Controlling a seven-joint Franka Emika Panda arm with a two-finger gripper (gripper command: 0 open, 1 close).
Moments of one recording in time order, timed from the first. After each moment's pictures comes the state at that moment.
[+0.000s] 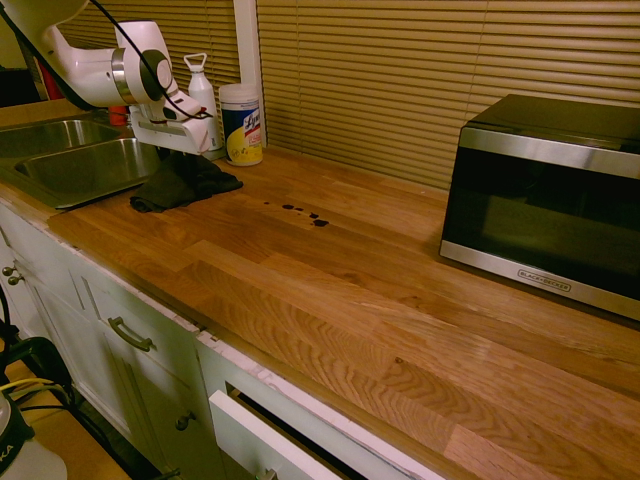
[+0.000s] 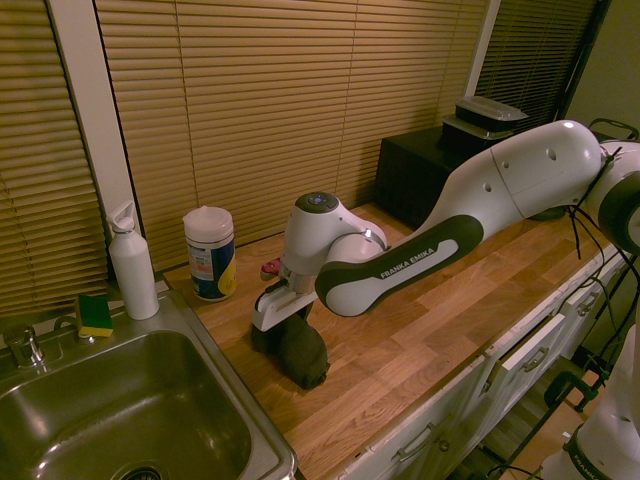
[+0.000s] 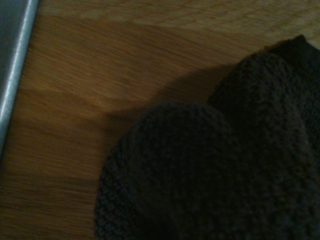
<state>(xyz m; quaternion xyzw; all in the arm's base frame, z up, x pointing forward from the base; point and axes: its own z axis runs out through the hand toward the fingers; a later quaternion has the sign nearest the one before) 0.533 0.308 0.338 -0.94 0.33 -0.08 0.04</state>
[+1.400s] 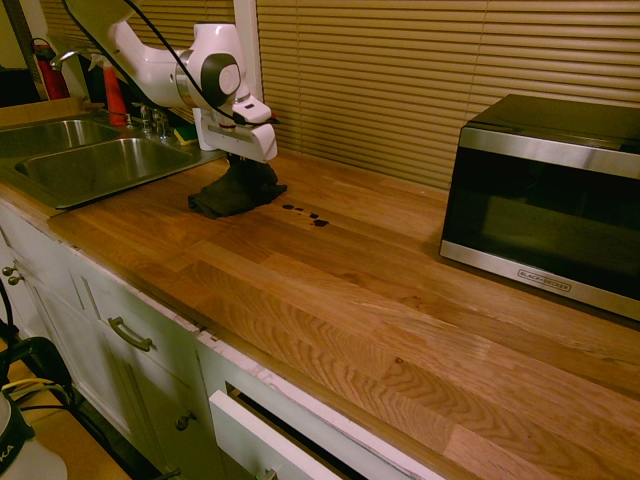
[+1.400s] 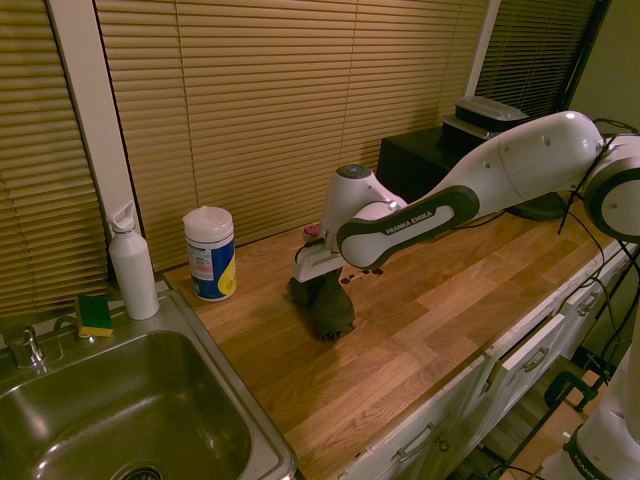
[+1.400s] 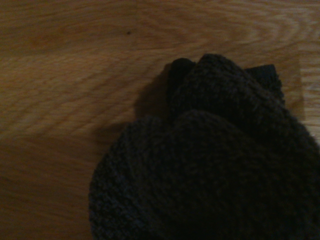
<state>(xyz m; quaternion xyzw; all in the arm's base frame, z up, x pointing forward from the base) 0.597 0.148 0.341 -0.90 0.42 -0.08 0.04</state>
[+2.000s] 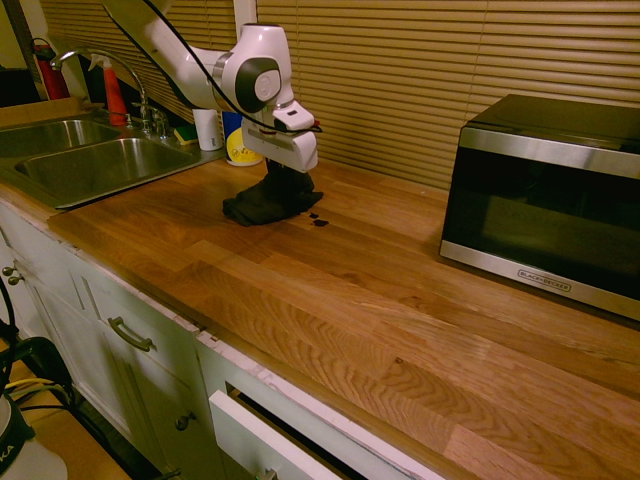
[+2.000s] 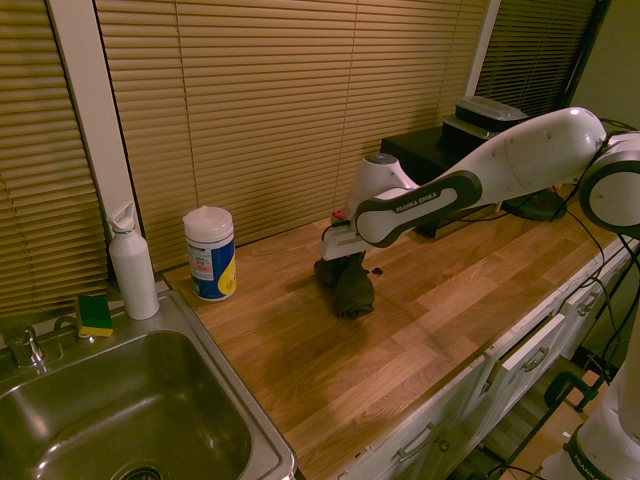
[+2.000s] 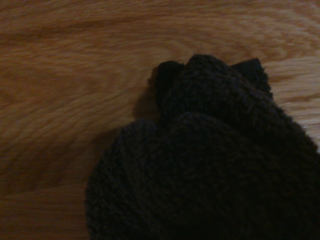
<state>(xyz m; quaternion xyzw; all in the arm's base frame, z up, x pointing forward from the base) 0.613 0.049 0.341 -0.88 0.47 -0.07 0.04</state>
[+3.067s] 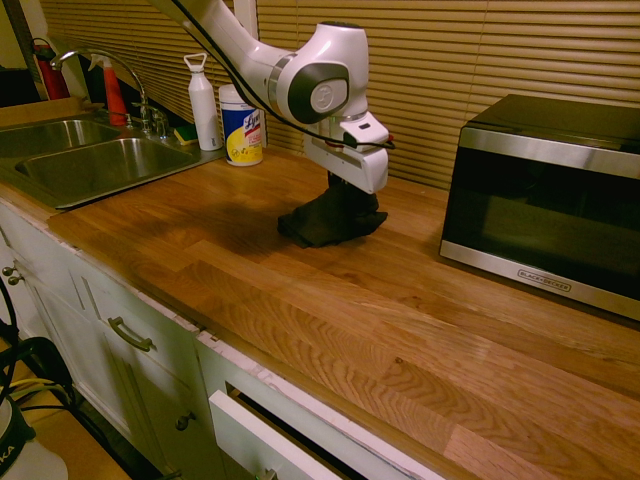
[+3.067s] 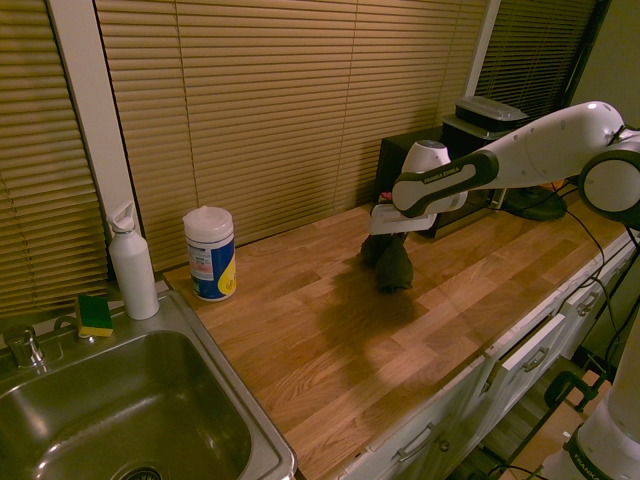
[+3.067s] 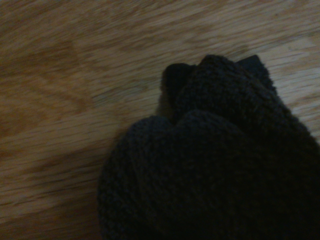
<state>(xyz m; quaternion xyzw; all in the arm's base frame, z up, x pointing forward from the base) 0.608 -0.075 0.349 -0.85 0.51 -0.07 0.05</state>
